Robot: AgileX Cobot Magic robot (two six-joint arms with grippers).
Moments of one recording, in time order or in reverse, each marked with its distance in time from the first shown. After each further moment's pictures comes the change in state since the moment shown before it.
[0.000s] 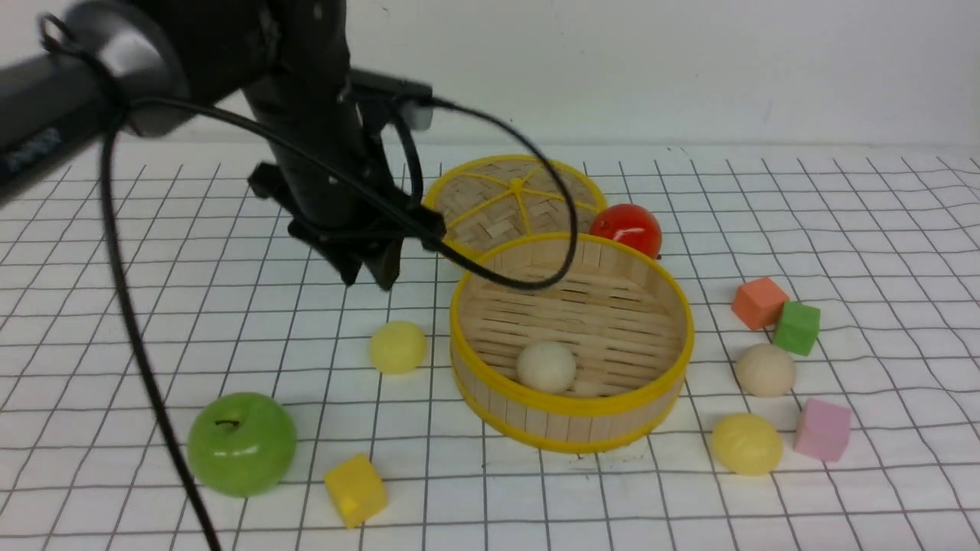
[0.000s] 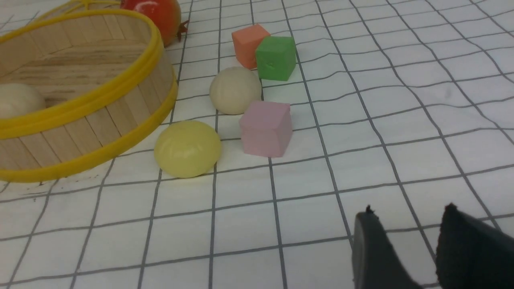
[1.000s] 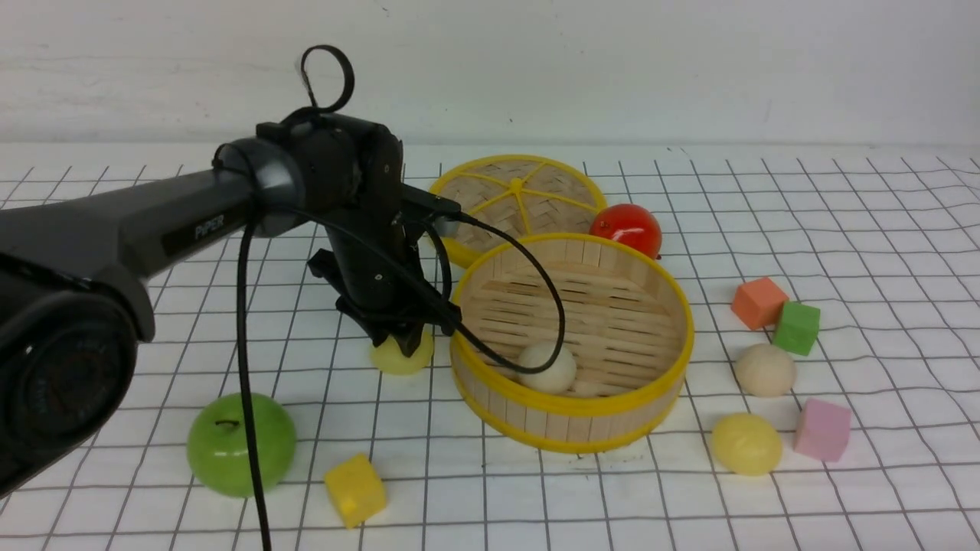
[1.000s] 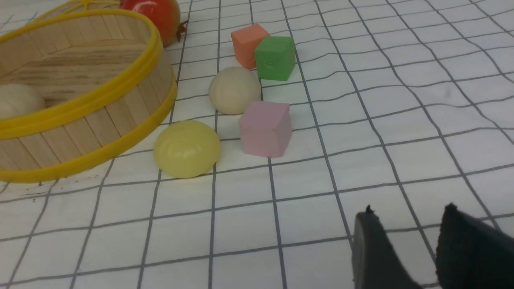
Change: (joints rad) right arm 0.000 0.000 0.000 0.000 0.000 0.000; left arm 0.005 0.236 0.003 0.030 -0.224 0.068
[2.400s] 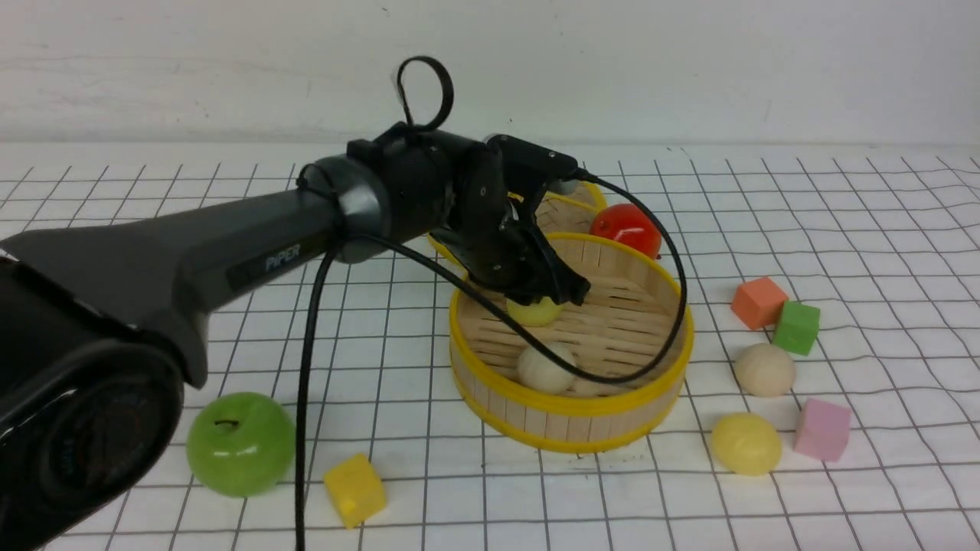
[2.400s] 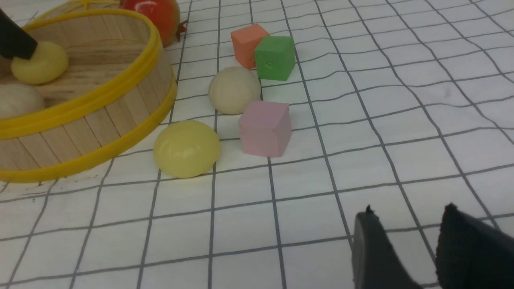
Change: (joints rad) right arm 0.000 0.000 0.000 0.000 0.000 0.000; left arm -0.176 -0.028 0.003 -0.048 -0.375 -0.060
